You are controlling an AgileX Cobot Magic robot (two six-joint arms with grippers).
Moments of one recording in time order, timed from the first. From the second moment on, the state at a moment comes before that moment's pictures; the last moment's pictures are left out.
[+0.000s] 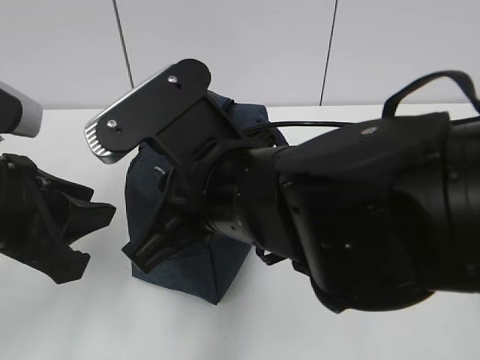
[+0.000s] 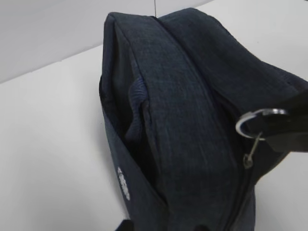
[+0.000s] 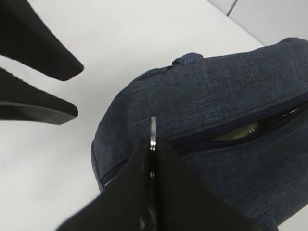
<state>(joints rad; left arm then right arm) -0.52 1.12 -0.52 -0.60 0.17 0.76 1.03 1.60 -1.02 1.83 -0.35 -1.91</state>
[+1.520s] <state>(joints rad) -0.21 1.42 -0.52 -1.63 0.66 2.11 1.03 1.60 -1.02 1.84 -0.31 -1.92</state>
